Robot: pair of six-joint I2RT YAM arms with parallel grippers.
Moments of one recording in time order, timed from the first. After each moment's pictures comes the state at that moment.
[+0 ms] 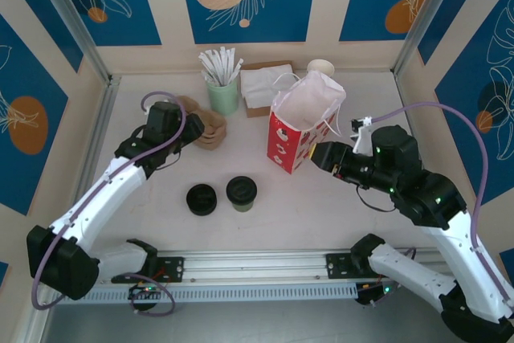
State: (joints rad) left arm -0.40 1.20 1.04 -0.53 -0.15 -0.82; right arm 0.58 0.77 1.23 -0.97 -0.21 0.89
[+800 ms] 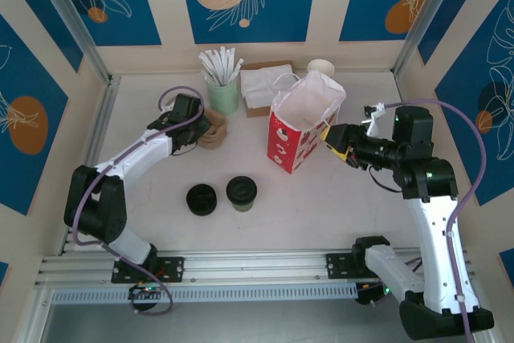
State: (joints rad) left arm -0.37 1.58 1.13 -0.40 -0.16 -1.01; right arm 0.06 0.87 1.22 -0.96 -0.78 0.76
